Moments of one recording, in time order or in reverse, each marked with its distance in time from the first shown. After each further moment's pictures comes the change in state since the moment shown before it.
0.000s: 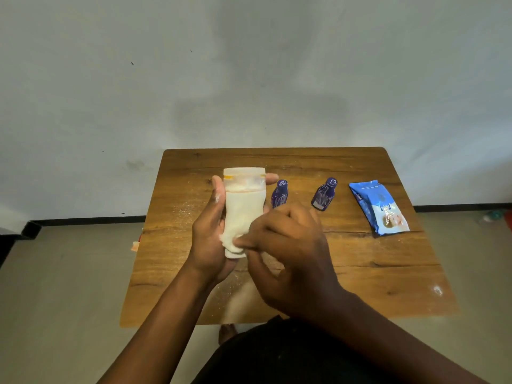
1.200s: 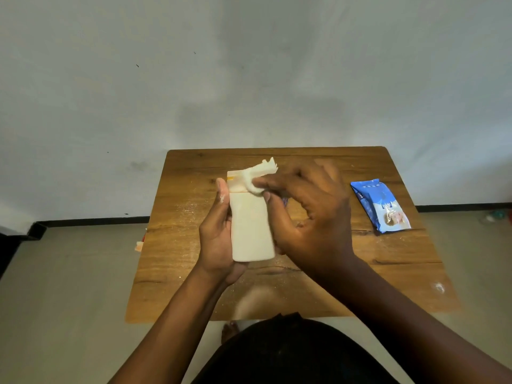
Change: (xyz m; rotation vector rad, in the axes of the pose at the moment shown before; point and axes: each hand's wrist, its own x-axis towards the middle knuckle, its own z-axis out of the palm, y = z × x) left_hand -0.013 -0.011 0.010 -0.068 0.179 0.041; right_hand 0.032 0.005 -0.016 -0.015 0.210 0.090
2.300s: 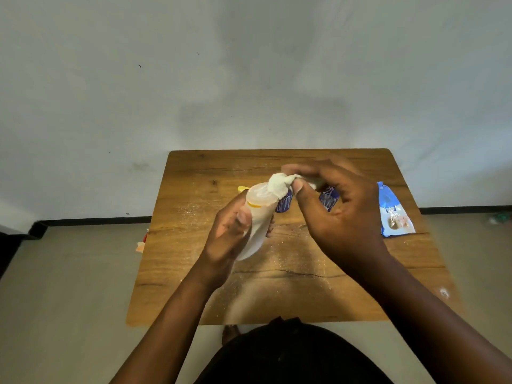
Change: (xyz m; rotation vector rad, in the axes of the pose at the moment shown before) left_hand 0.004 0.006 -0.024 0.513 -0.166 0.178; right_hand 0.013 0.017 -0.017 0.200 -0.071 0.204
